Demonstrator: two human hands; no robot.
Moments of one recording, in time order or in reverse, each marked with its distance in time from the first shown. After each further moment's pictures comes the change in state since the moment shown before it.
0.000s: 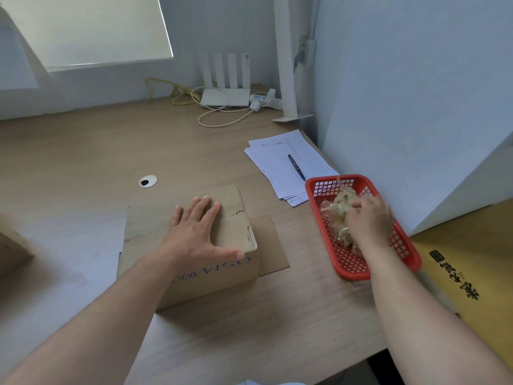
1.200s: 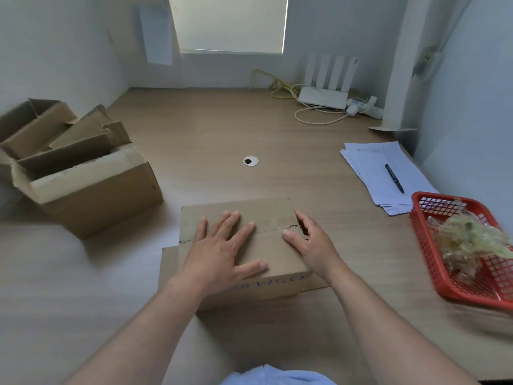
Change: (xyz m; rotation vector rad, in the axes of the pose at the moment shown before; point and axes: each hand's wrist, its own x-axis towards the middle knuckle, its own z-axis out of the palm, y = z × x) left_hand -0.162 -0.126 0.007 -0.001 0.112 -0.155; right_hand -0.202 -0.231 0.047 0.669 -0.802 -0.283
